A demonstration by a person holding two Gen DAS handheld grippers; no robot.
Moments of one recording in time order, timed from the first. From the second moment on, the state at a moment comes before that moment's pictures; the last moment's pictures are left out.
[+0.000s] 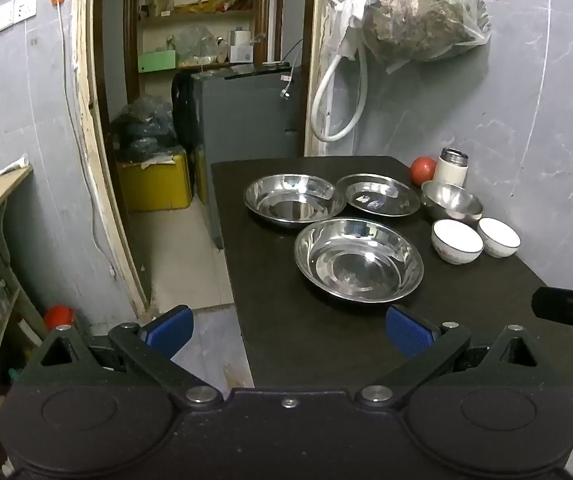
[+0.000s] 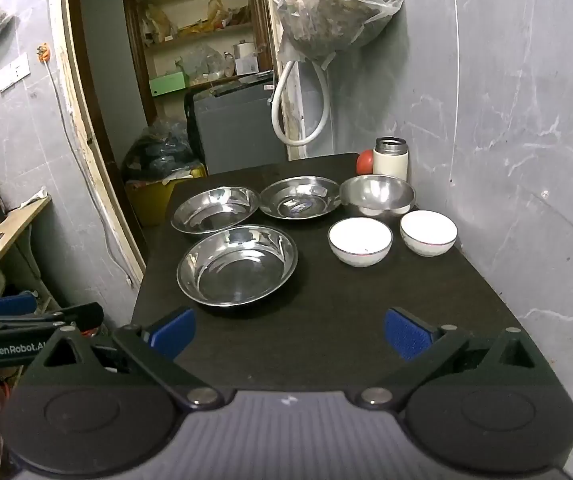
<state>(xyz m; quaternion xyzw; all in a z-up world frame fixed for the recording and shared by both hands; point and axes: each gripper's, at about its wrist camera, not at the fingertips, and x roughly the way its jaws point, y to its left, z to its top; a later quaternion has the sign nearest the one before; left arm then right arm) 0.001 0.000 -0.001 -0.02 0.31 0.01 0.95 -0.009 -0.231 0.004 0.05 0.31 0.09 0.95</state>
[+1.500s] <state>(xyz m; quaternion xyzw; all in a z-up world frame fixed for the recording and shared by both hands) 0.195 0.094 -0.018 -0.12 0.38 0.02 0.92 0.132 -0.224 -0.037 0.10 0.38 0.08 0.92</state>
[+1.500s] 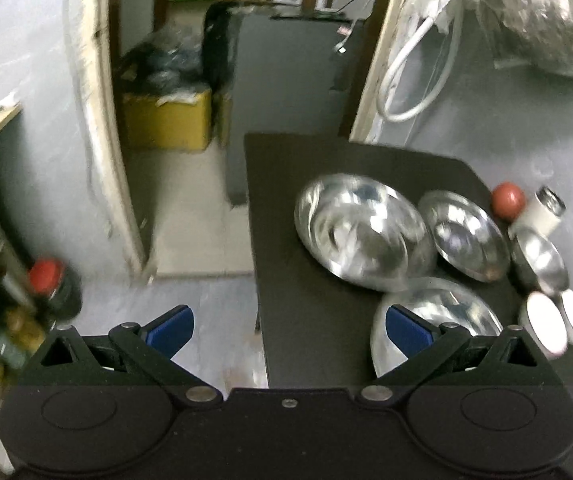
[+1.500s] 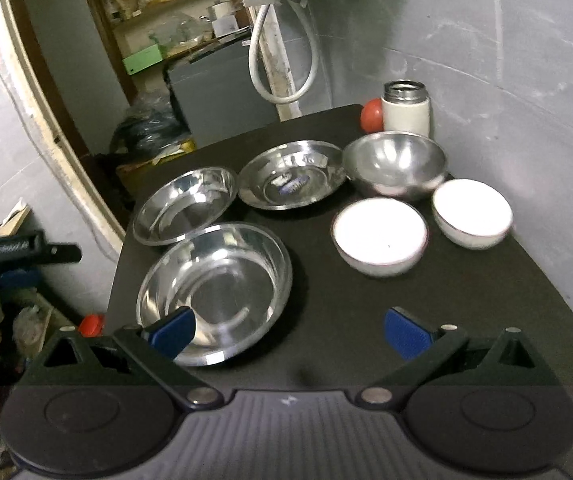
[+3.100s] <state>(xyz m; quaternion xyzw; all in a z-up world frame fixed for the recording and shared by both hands) 0.347 0.122 -0.084 -0.07 0.39 -0.10 0.91 0.314 -0.113 -0.089 0.17 0.38 0.05 0.91</state>
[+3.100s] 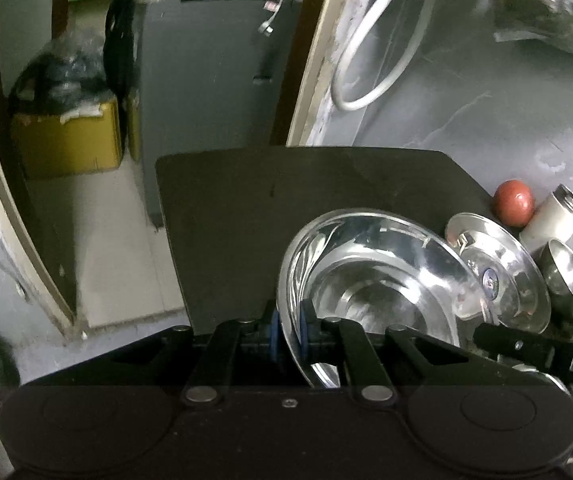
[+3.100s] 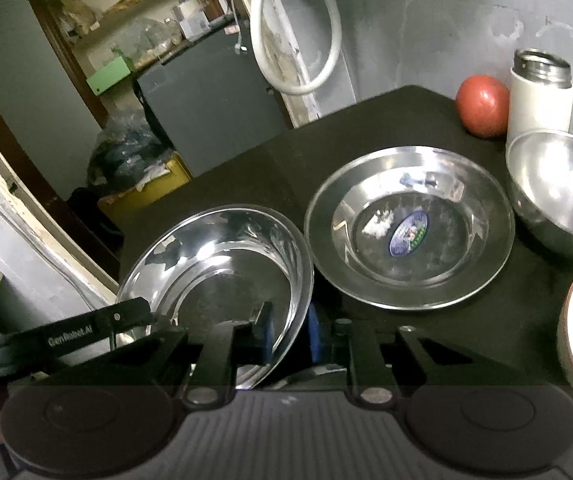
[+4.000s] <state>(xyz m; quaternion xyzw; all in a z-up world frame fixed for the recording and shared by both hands) 0.260 0.047 -0.043 0.00 0.40 -0.21 0.89 0.191 -0.172 -0.053 0.18 0.37 0.01 0.91</state>
